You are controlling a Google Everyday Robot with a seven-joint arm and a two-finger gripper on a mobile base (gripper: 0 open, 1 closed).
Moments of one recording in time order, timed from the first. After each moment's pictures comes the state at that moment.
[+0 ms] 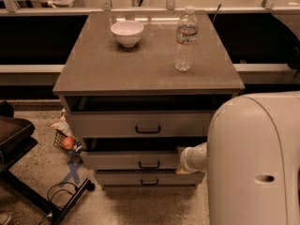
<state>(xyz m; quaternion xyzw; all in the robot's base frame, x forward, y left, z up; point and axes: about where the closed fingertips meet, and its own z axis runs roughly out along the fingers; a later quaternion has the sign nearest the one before) 0.574 -0.141 0.416 -0.68 0.69 -0.05 0.24</state>
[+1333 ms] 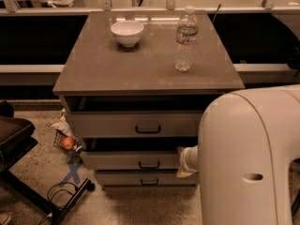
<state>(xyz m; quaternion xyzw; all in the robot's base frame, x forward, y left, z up) 0.561 -0.143 0.415 -0.68 0.70 -0.05 0.22</state>
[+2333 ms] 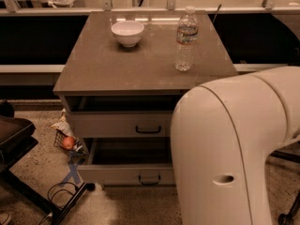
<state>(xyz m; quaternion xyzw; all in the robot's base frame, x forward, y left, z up) 0.529 -0.149 0.426 -0.69 0.71 -0.06 0.16</state>
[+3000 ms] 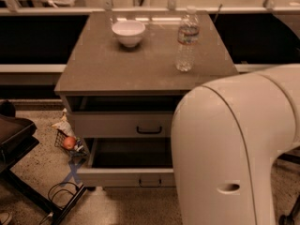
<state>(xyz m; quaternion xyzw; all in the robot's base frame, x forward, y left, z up) 0.498 -0.157 0.428 -0.69 0.71 -0.04 0.13</state>
